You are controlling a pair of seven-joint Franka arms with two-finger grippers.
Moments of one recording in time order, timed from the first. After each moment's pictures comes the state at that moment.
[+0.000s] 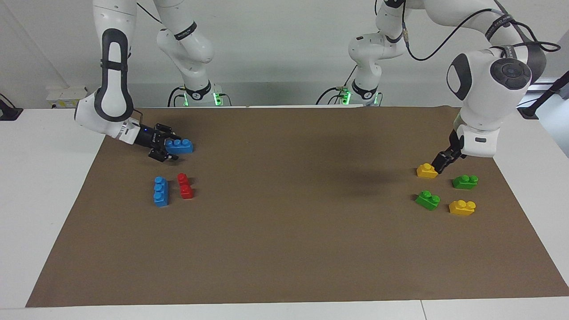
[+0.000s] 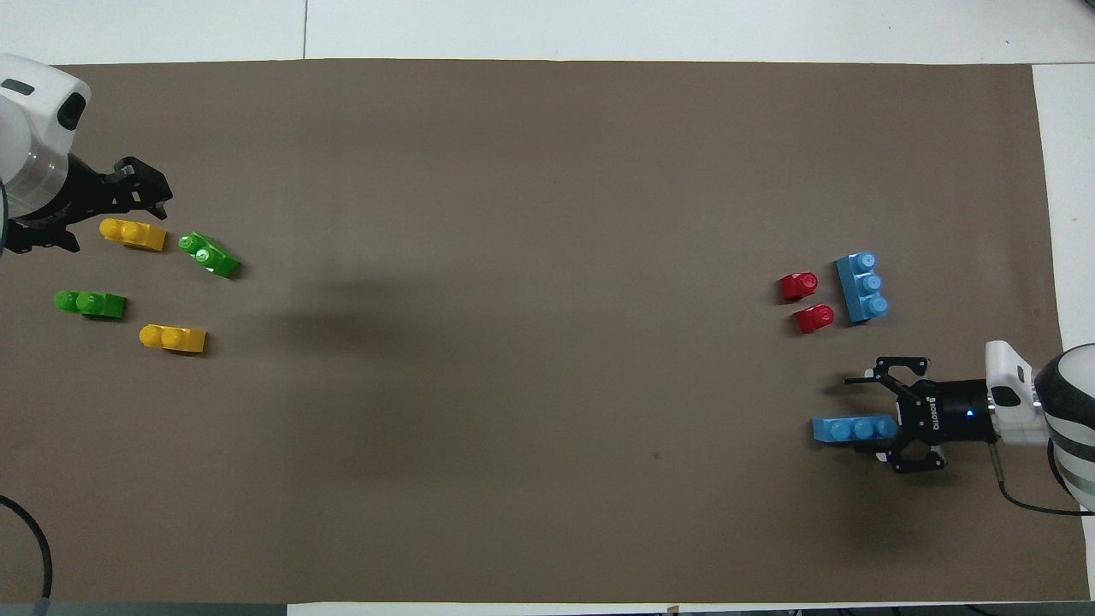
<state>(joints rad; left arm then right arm) 0.10 0.20 -0.16 -1.58 0.21 1.75 -0.41 -0.41 0.01 0.02 -2.46 0.75 1.91 -2.47</state>
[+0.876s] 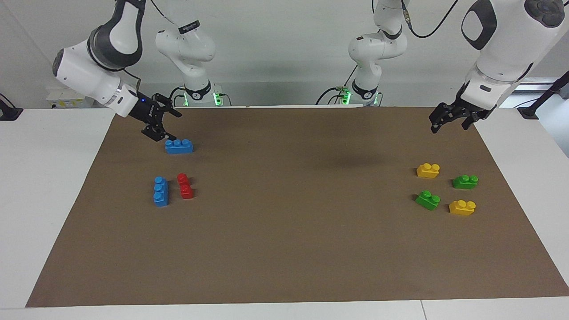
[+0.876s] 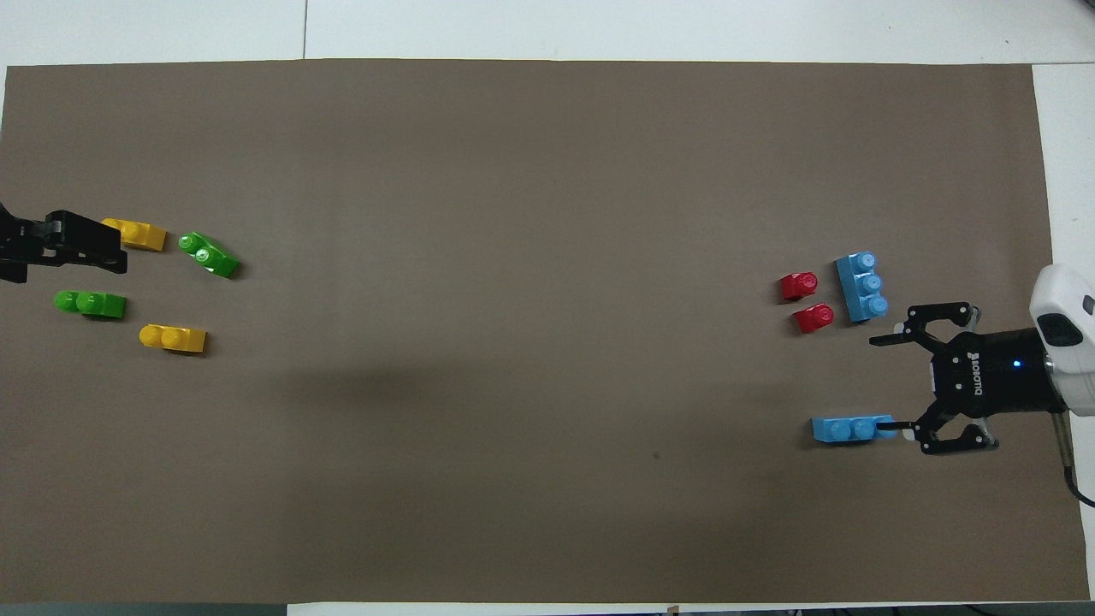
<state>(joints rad) 0.11 0.03 -0.14 -1.57 0.03 1.55 -0.04 -0.21 -0.26 0.06 -2.22 0.53 1.75 -1.71</state>
